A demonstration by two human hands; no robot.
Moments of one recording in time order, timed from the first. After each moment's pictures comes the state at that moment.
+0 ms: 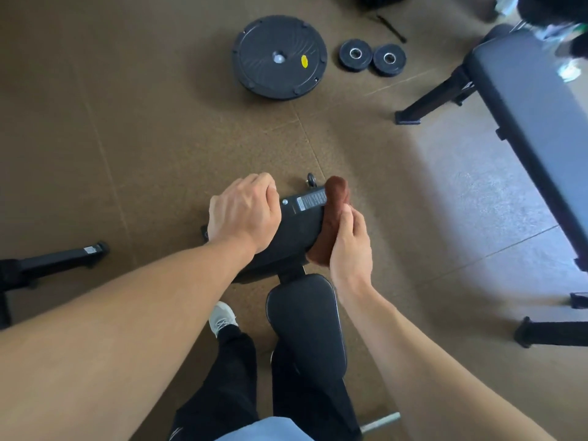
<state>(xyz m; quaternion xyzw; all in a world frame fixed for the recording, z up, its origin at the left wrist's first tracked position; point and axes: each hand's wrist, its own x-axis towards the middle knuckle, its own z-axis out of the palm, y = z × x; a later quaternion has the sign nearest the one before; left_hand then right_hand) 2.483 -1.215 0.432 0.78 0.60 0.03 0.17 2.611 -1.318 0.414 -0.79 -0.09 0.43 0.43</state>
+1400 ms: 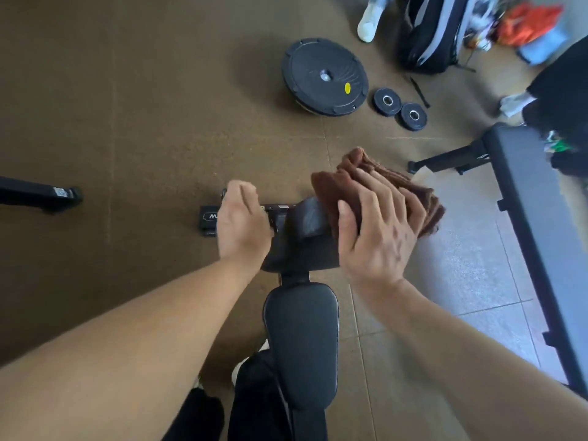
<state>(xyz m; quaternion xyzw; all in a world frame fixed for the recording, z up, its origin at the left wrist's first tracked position) 2.353 -1.276 0.333 0.44 0.73 0.35 0.40 2.523 -1.322 0.392 -0.67 -0.70 -0.08 0.25</state>
